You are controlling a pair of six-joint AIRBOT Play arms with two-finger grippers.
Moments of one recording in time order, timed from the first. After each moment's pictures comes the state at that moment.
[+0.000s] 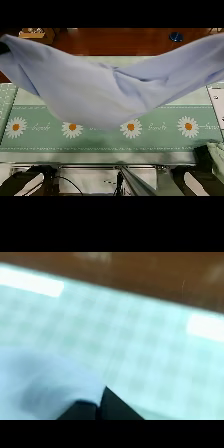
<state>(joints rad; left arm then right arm) -0.01 -1.05 1.93 1.07 -1.76 -1.34 -0.13 -0.92 1.88 -1.17 1.66 1.39</state>
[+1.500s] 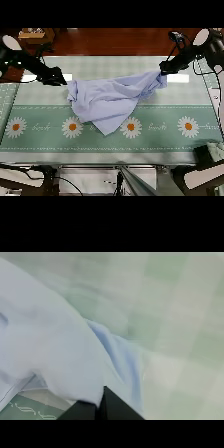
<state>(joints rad) 0.08 -1.64 1.61 1.10 -1.55 -1.34 0.01 -1.74 1.79 -1.34 1.37 1.34</state>
